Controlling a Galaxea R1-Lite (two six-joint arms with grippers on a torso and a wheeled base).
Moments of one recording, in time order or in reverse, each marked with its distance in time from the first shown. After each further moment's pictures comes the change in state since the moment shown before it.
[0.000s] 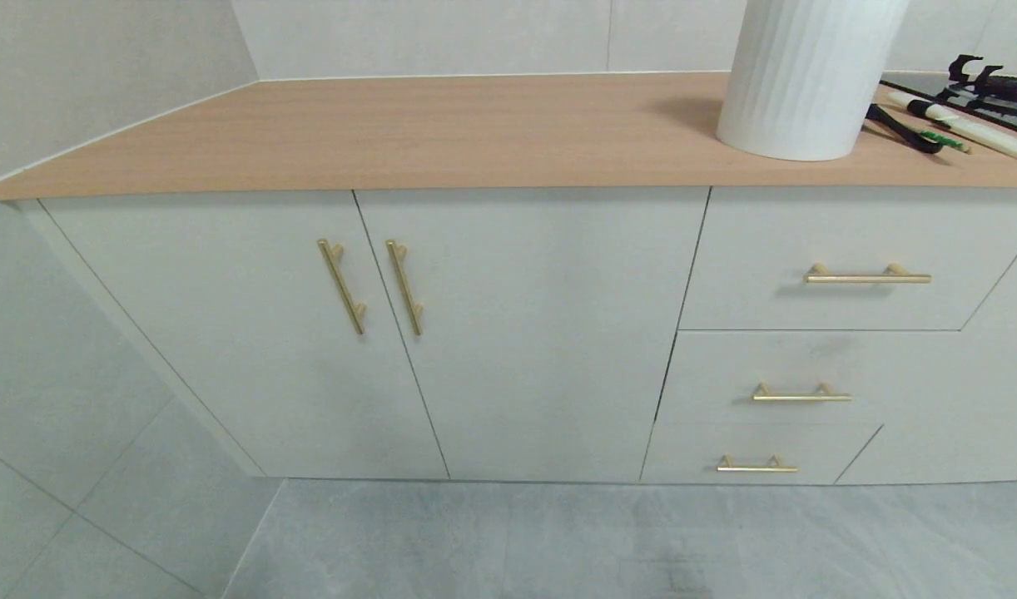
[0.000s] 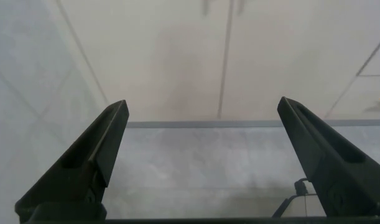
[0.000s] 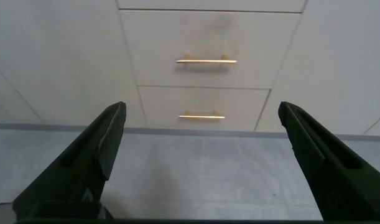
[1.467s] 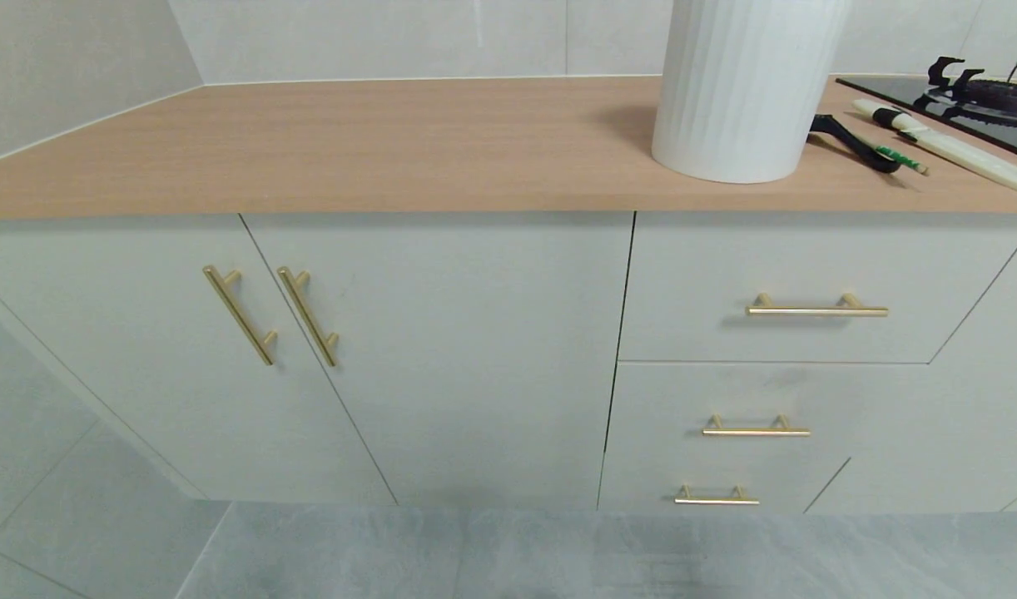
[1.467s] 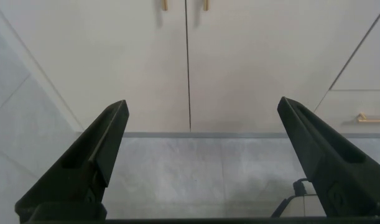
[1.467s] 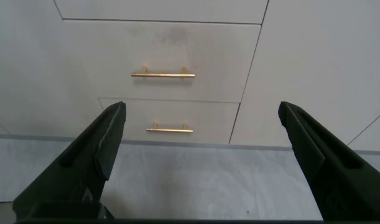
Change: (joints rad) left arm 0.000 0.000 0.000 0.000 0.000 -0.008; right arm 0.000 0.001 0.000 0.000 0.000 0.000
